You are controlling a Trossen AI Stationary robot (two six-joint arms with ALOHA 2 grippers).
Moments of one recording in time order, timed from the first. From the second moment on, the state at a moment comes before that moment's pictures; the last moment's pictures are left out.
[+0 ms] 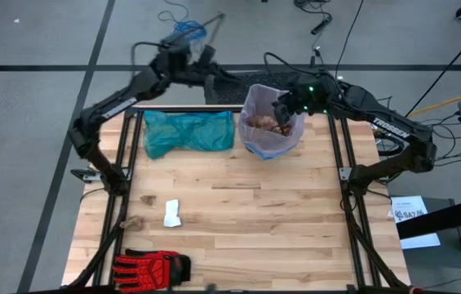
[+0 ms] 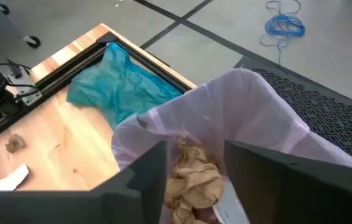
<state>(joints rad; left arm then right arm) 0.64 1.60 1.74 -0.26 0.68 -0.42 -0.46 1.31 1.49 -0.81 0.13 0.33</state>
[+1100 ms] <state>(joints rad) 0.56 1.21 1.73 -1.57 0.34 -0.17 -0.29 1.53 1.49 -0.77 -0.32 0.43</state>
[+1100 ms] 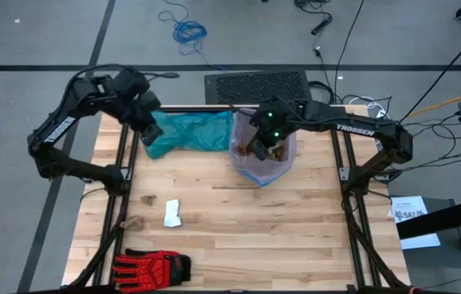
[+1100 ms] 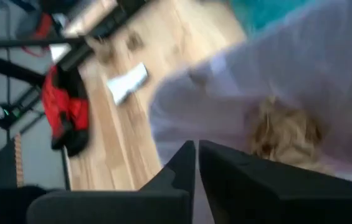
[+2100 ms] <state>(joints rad) -0.24 1.11 1.05 -1.00 0.40 -1.52 -0.35 1.27 1.49 -0.71 -0.32 0.33</state>
